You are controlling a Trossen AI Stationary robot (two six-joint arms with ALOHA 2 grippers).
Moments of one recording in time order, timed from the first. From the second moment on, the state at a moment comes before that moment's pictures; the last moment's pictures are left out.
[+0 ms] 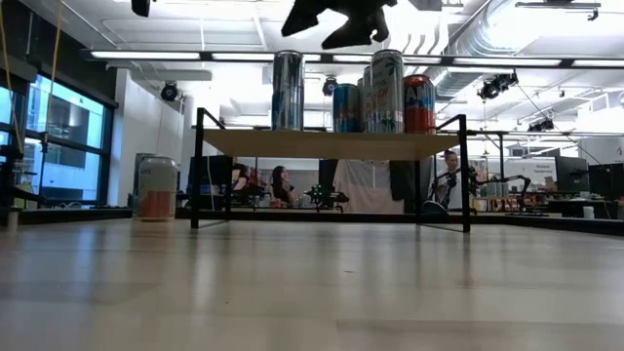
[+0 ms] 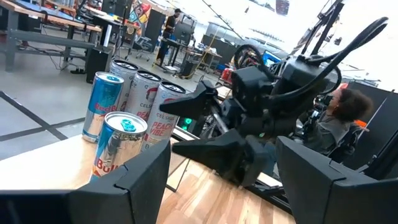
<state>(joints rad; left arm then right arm) -0.35 0.74 0.68 0.14 -0.75 -0.34 0.08 1.64 1.26 0.15 0.82 0.05</state>
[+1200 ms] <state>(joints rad) -0.35 0.74 0.68 0.14 -0.76 -0.19 0.37 1.28 1.26 -0.45 0.35 0.23</state>
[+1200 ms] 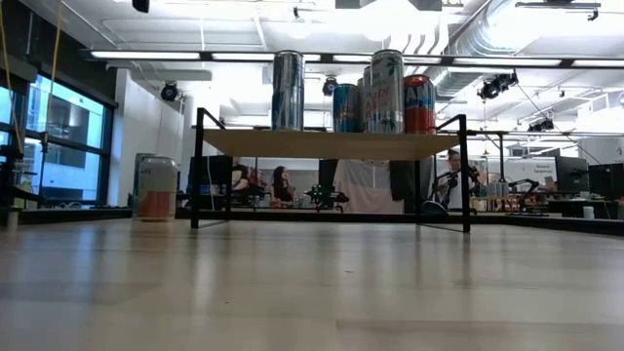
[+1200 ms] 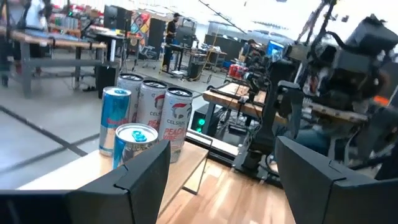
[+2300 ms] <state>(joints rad) 0.23 1.00 0.68 0.11 -0.13 -0.10 0.37 0.94 0.76 0.32 0.34 0.21</state>
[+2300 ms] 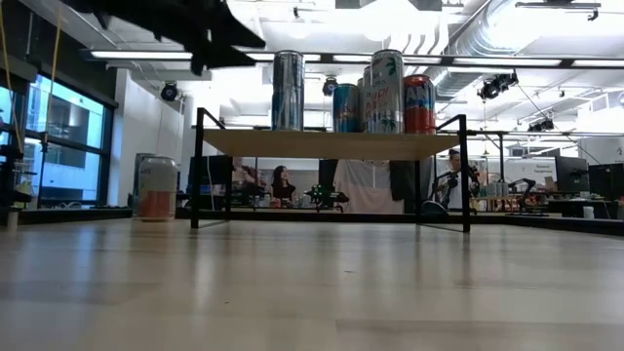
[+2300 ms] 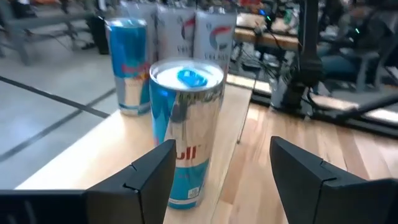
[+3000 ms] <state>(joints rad) 0.41 1.14 0.68 0.24 0.00 -0.04 0.37 0.94 0.76 0.32 0.38 0.26</state>
